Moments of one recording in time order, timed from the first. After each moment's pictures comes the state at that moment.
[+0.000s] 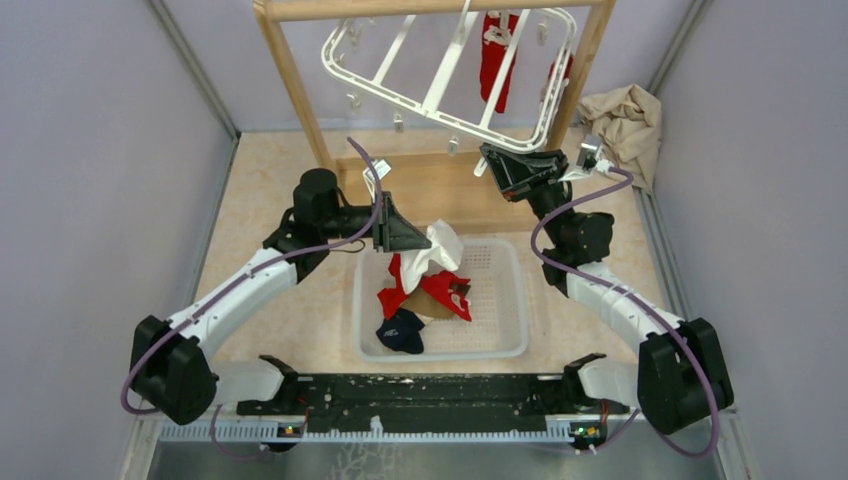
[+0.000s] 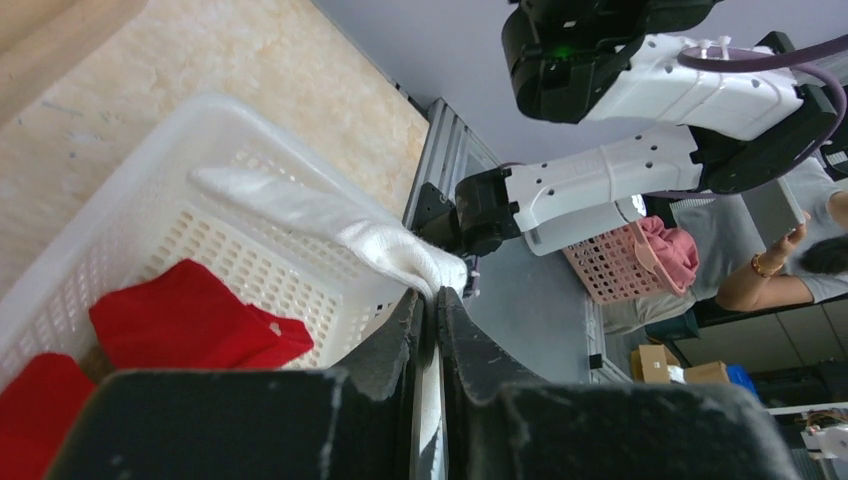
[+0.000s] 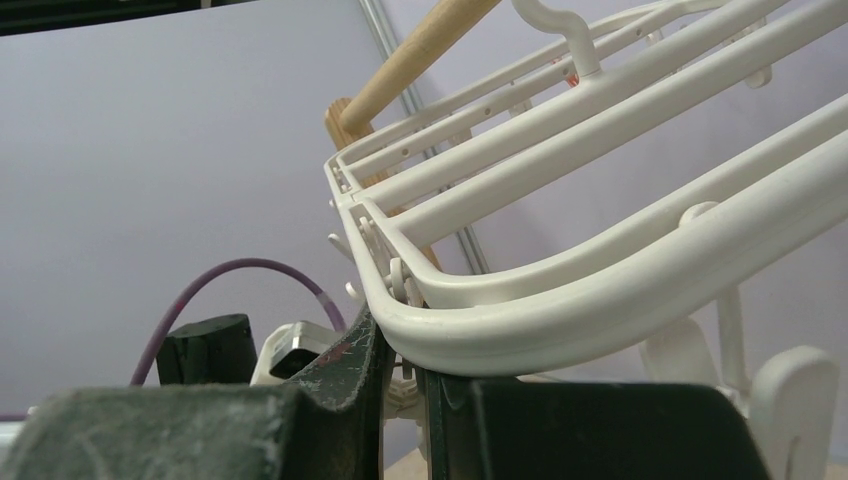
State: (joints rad) left arm -0.54 1.27 0.96 0.16 0.92 -0.65; right arm 0.38 1.19 0.68 1.28 -0.29 0.74
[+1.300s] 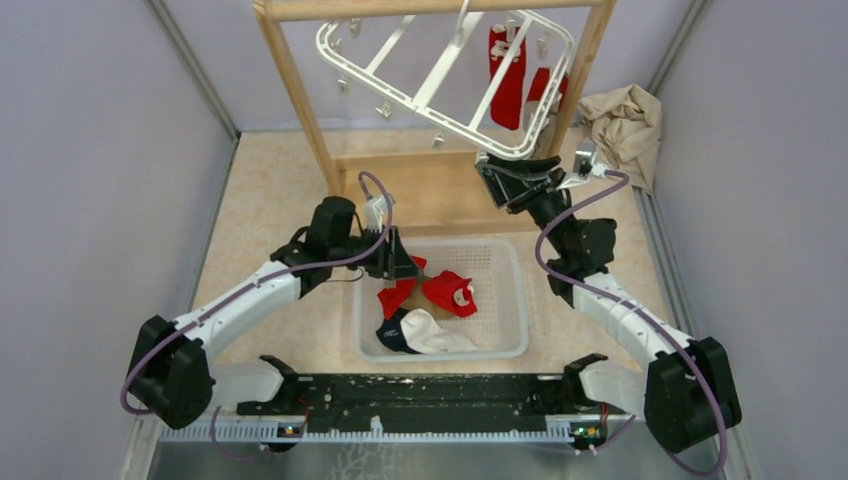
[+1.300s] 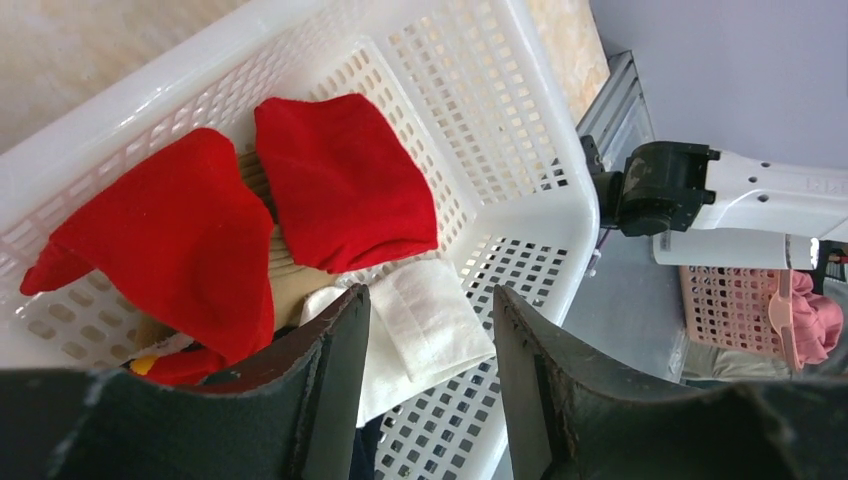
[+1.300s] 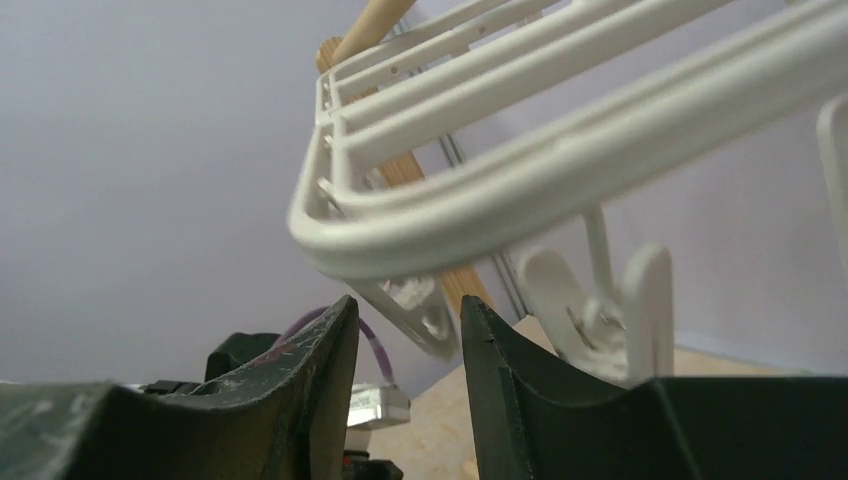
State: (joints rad) left arm -0.59 1.24 0.79 -0.13 0.60 -0.53; right arm 0.38 1.11 0.64 1.15 -0.34 0.75
